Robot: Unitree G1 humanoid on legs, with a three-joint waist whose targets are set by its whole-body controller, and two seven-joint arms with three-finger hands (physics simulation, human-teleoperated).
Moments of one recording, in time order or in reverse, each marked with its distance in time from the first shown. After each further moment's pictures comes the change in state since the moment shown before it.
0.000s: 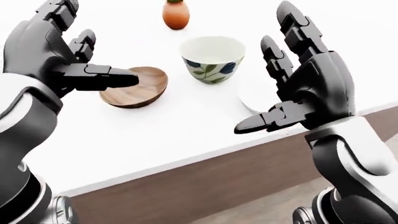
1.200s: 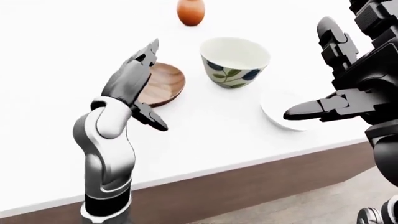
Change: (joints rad) left arm 0.163 -0.448 -0.349 0.142 1.797 -0.717 -1.086; right arm 0.053 -0.443 -0.228 0.053 0.535 -0.132 -0.306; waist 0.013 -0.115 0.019
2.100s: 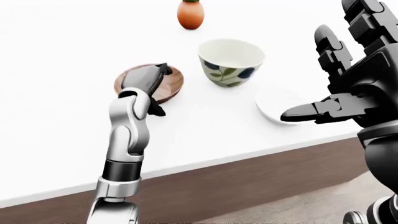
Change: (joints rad) left arm -0.135 -0.014 -0.024 0.518 0.223 -0.239 0.196; right arm 0.032 0.099 -0.006 -0.017 -0.159 0.029 0.111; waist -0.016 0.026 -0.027
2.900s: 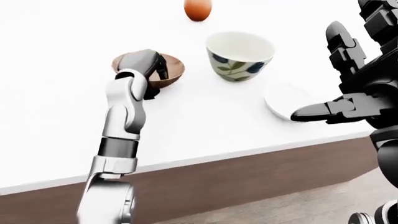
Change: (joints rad) left arm -0.184 0.057 0.011 0.244 -0.019 -0.047 0.077; right arm 0.013 -0.024 -0.064 -0.008 0.029 0.003 0.013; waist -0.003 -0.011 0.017
